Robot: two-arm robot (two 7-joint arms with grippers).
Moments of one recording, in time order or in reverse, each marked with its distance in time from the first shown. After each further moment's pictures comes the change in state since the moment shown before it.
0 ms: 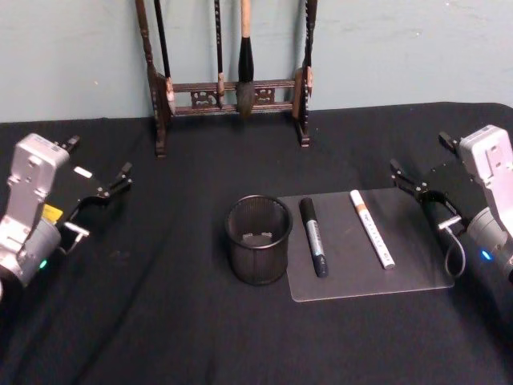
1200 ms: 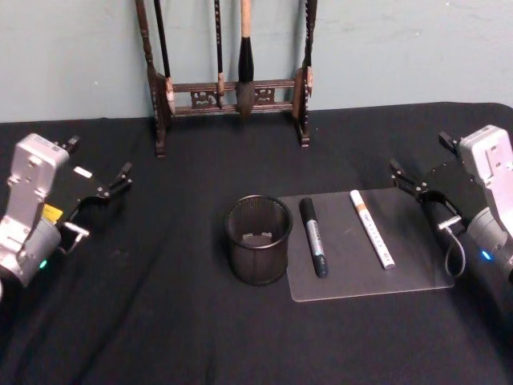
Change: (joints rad) left arm 0.000 0.000 0.000 0.000 0.000 0.000 0.000; right arm 0.000 0.000 0.000 0.000 0.000 0.000 0.000
